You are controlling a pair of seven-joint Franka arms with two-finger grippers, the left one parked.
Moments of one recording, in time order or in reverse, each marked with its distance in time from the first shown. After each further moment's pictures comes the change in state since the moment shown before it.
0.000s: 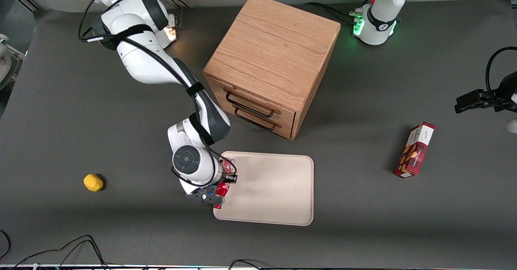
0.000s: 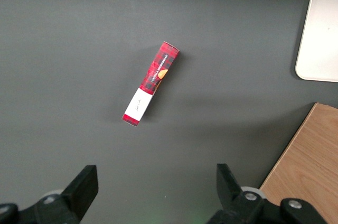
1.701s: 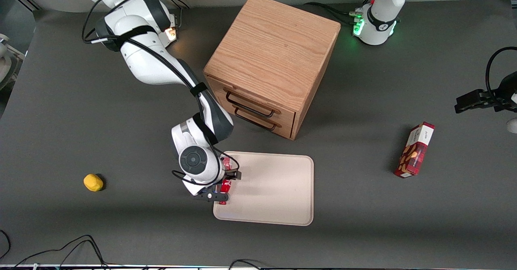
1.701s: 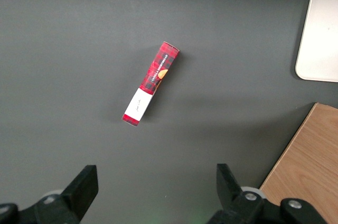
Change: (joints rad) arm 0.005 -0.029 -0.011 0.025 -0.032 -0.123 -0.074
